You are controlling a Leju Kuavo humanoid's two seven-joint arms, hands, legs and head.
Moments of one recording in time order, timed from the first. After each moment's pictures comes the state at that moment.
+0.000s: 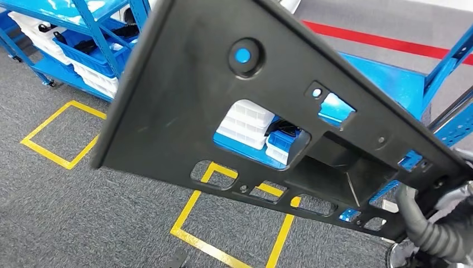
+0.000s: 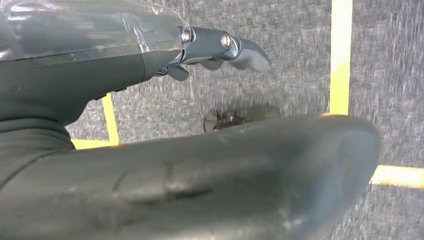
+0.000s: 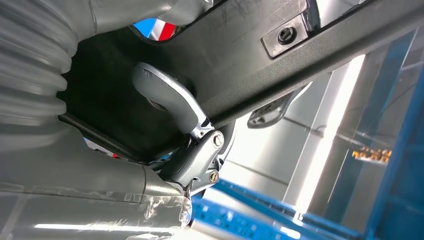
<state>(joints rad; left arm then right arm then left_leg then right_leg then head) -0.11 -0.02 -1.07 -0.27 1.07 0.22 -0.36 -0.18 -0.24 0.44 -2.01 0.25 -0.64 -0.21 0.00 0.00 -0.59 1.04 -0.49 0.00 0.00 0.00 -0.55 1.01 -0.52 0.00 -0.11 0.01</state>
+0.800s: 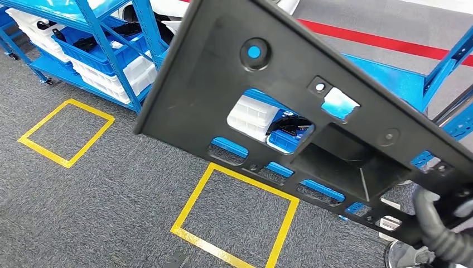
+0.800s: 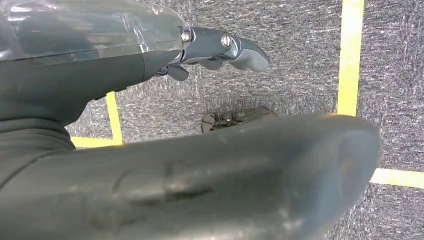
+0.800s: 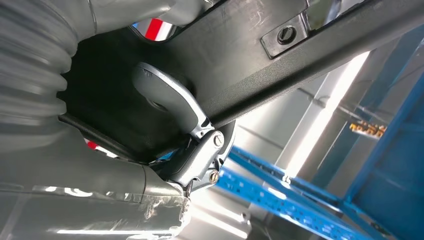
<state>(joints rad) -0.10 -0.02 -1.07 -0.27 1.08 0.22 -0.36 -0.13 -0.24 0.36 -2.05 0.45 -0.69 -0.14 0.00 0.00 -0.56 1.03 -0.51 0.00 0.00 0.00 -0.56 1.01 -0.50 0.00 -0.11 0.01</state>
